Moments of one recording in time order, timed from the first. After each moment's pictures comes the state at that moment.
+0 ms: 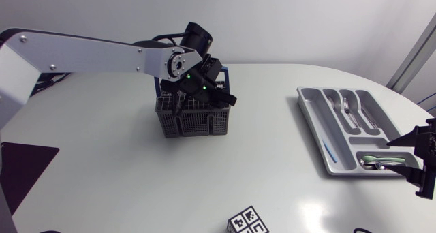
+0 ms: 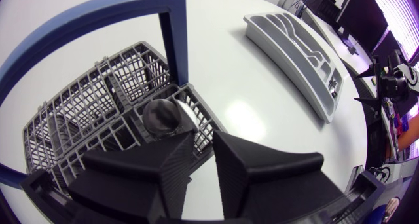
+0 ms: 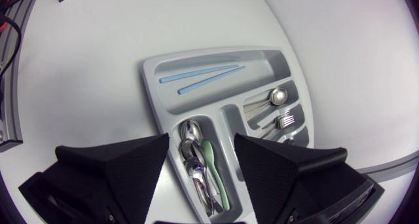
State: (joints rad) left arm -0.55 2.05 1.58 -0.42 0.20 0.00; right arm -0.80 1.41 0.79 -0.64 -0.61 -1.94
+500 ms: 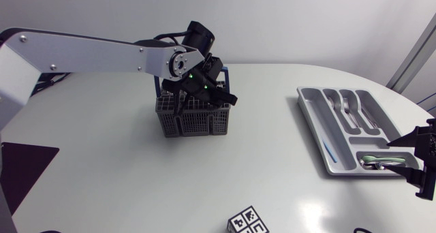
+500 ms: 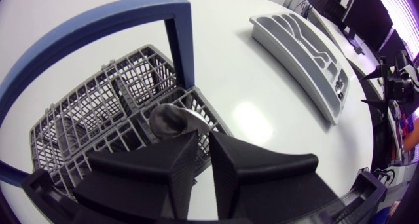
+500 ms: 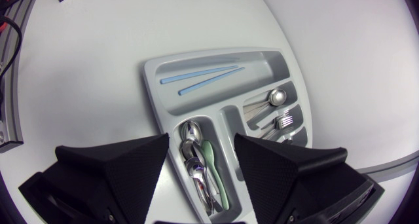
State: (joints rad) left arm -0.56 2.05 1.58 -0.42 0.14 0.00; right arm -0.80 1.38 0.78 -0.64 -0.61 -1.94
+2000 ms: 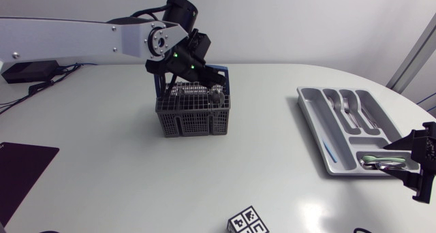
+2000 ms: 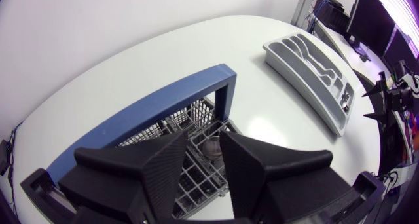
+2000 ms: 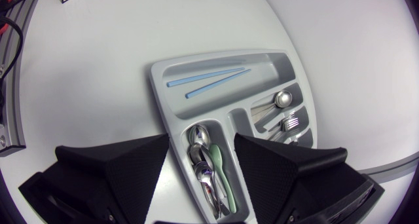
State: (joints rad) left arm -0.49 1.98 1.62 -0.43 0.12 0.08; right arm -0.79 1.38 0.75 -0.64 -0.61 -1.94
